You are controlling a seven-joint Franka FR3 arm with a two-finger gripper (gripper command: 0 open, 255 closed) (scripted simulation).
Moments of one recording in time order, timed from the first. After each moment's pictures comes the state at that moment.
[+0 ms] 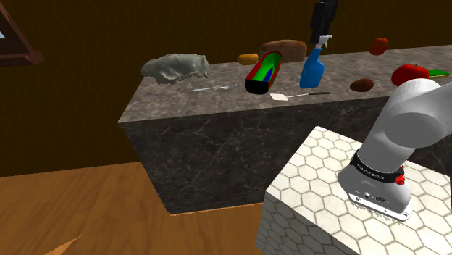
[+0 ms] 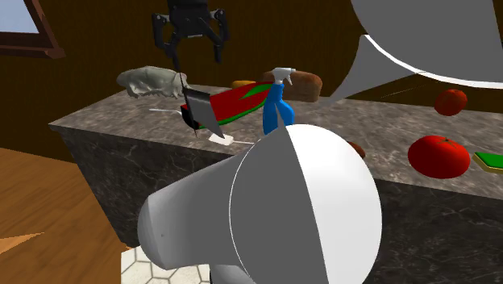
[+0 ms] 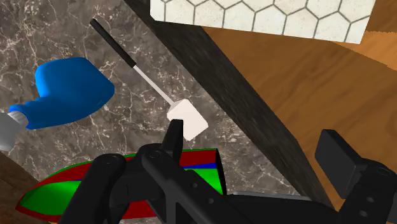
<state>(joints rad) 0.00 -0.80 -0.06 -2.29 -0.09 1.47 -0.10</state>
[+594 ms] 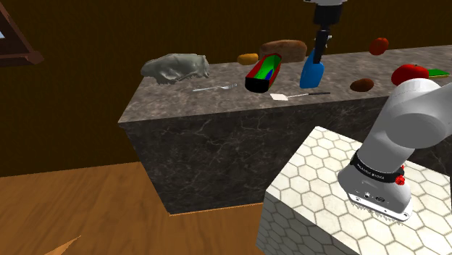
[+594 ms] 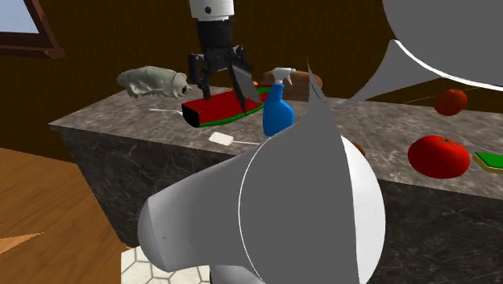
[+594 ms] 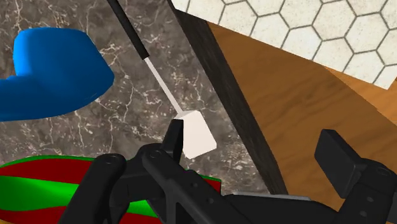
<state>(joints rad) 0.04 -0.81 -0.21 -2.47 -0.20 1.65 -0.39</state>
